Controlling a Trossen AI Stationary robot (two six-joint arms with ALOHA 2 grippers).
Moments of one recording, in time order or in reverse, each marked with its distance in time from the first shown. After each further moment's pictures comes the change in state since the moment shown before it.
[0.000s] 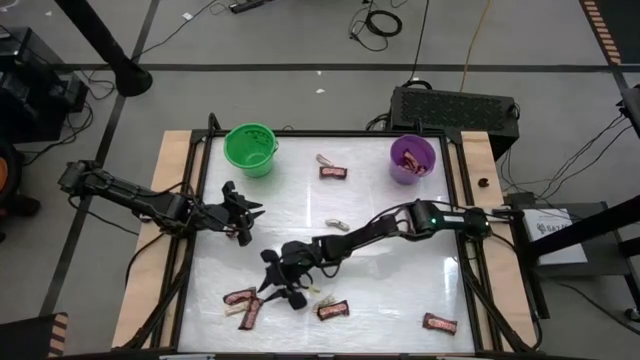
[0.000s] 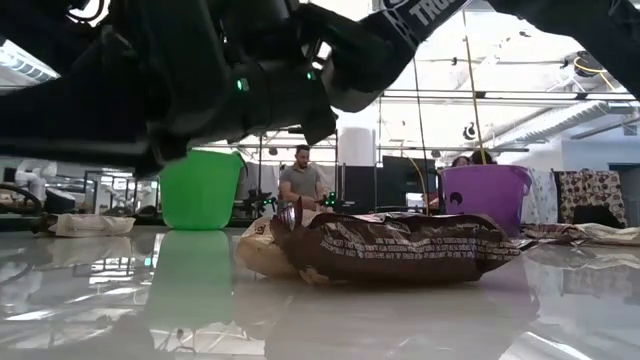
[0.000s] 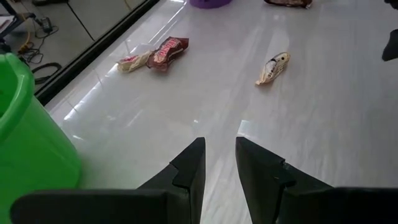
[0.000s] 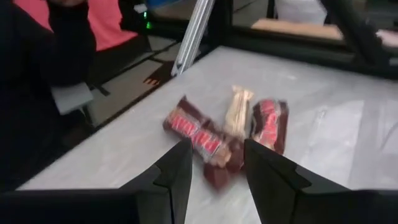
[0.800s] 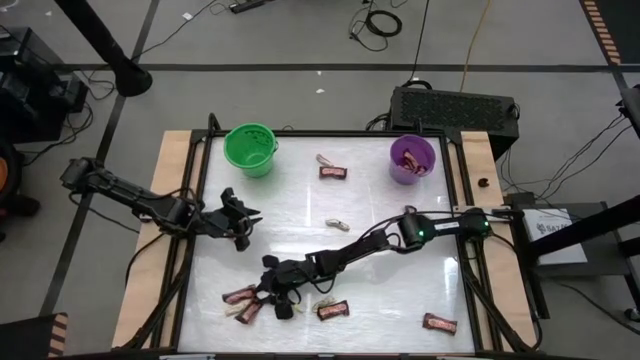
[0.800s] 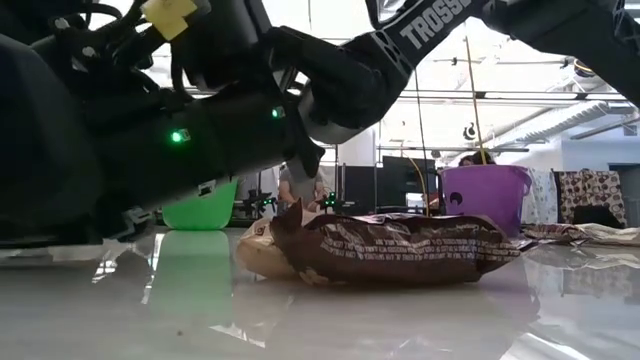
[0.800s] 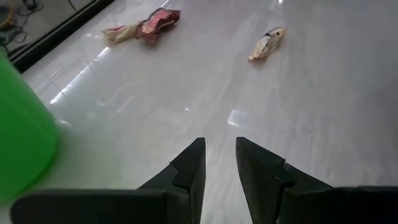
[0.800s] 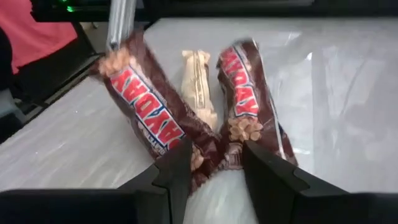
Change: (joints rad) left arm -0.059 0.000 -0.063 -0.003 0.005 -0.112; right arm 0.068 0.171 0.161 -0.066 0.291 0.165
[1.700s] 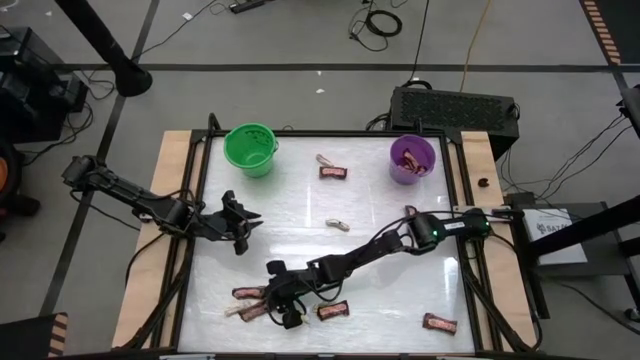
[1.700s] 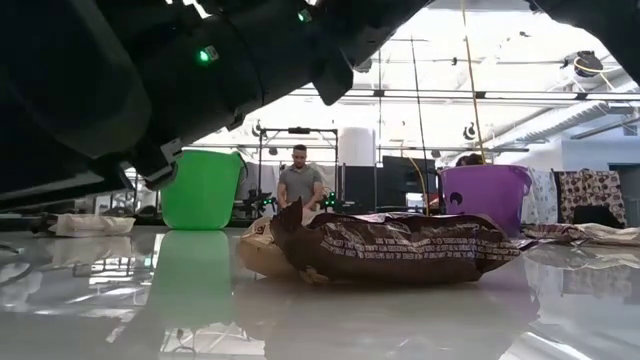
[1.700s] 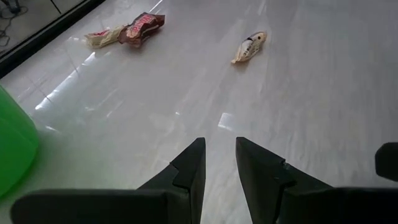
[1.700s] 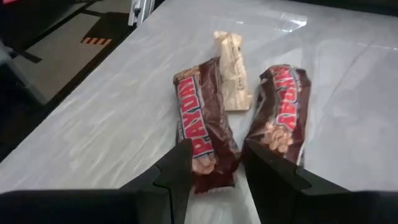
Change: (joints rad) left arm -0.045 0.000 0.000 0.022 0.000 -0.019; right arm 0.051 -0.134 -0.006 -0.272 0.078 -0.096
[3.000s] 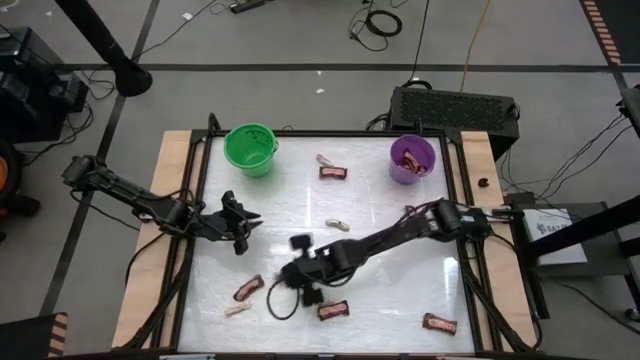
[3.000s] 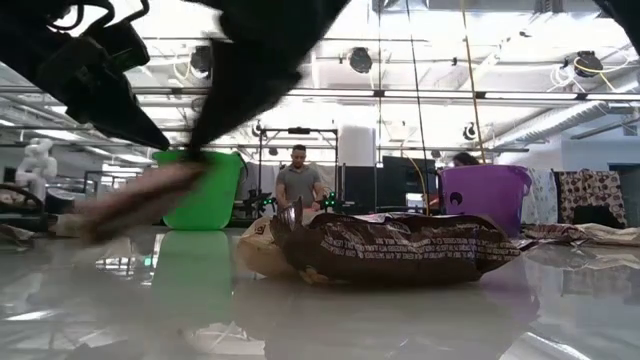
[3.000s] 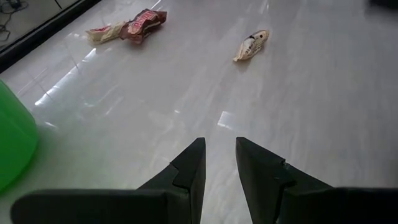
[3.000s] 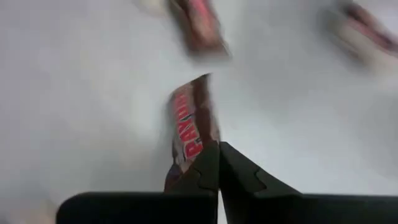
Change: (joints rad) left arm 0.000 0.000 0.000 -0.010 0.001 -0.021; right arm -0.007 -0.252 0.000 -0.679 0.273 -0.041
